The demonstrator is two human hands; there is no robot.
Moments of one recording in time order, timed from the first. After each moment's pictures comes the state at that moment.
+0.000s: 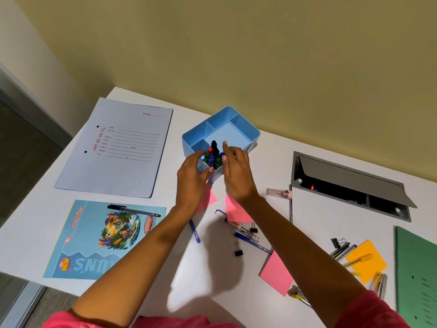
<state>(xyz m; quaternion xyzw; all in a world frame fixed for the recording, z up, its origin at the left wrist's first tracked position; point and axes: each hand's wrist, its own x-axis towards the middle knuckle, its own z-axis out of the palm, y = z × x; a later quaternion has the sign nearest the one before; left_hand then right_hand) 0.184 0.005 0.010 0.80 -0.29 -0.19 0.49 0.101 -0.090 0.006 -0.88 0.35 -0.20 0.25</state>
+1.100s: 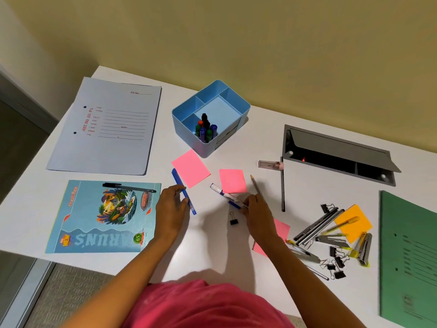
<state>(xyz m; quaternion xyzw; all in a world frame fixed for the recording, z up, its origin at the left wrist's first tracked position) 0.139 0.119 -0.044 0.84 -0.24 -0.26 0.42 -0.048 -0.007 -0.051 -0.83 0.50 0.02 0.24</state>
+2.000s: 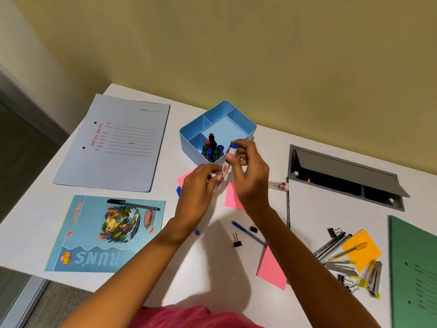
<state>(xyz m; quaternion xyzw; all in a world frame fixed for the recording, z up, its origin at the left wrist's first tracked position) 0.152 0.038 0.030 0.77 -0.41 -0.19 0.45 0.062 -0.045 0.072 -0.78 0.32 -0.40 0.37</state>
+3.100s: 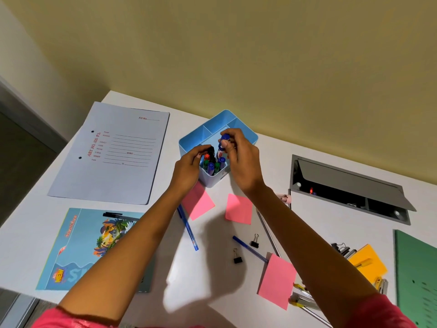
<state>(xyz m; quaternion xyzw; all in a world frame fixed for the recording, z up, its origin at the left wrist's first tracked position) 0.224 -0.019 0.020 0.75 -0.34 -0.28 0.49 0.112 -0.109 0.063 -0.81 0.33 -0.30 0.37</state>
